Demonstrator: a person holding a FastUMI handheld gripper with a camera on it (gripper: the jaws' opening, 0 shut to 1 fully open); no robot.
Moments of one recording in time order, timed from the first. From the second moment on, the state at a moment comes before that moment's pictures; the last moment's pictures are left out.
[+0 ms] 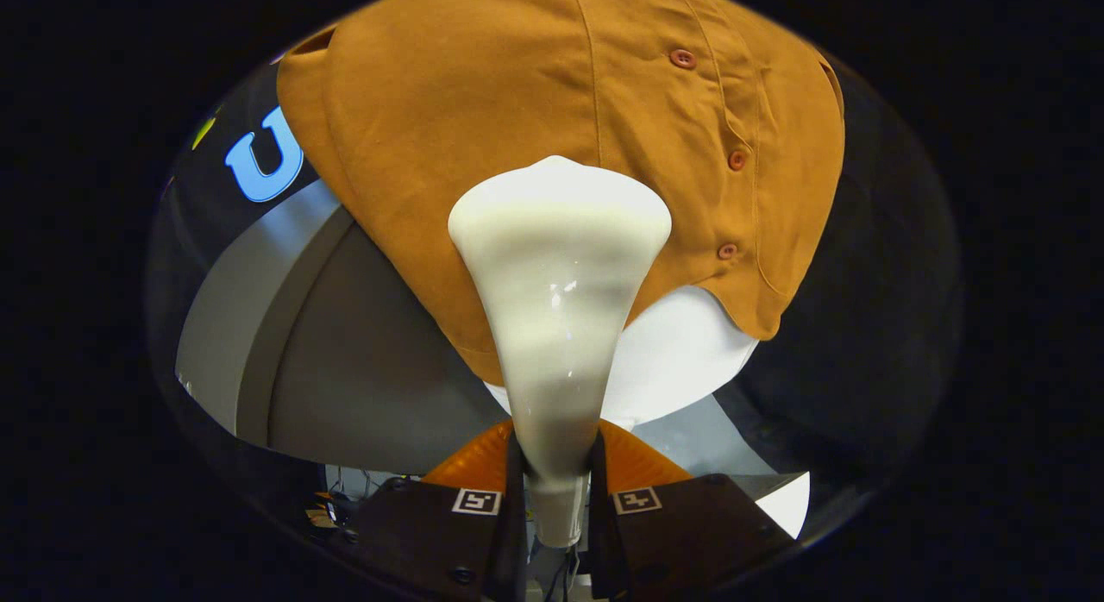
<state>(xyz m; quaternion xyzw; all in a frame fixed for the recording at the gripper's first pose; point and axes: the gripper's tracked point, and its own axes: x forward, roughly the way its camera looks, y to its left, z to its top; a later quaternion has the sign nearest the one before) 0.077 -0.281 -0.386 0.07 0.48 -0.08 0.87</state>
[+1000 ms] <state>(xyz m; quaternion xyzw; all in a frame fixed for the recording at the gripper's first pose) 0.125 -0.397 -0.162 0.04 0.25 -0.17 0.95</state>
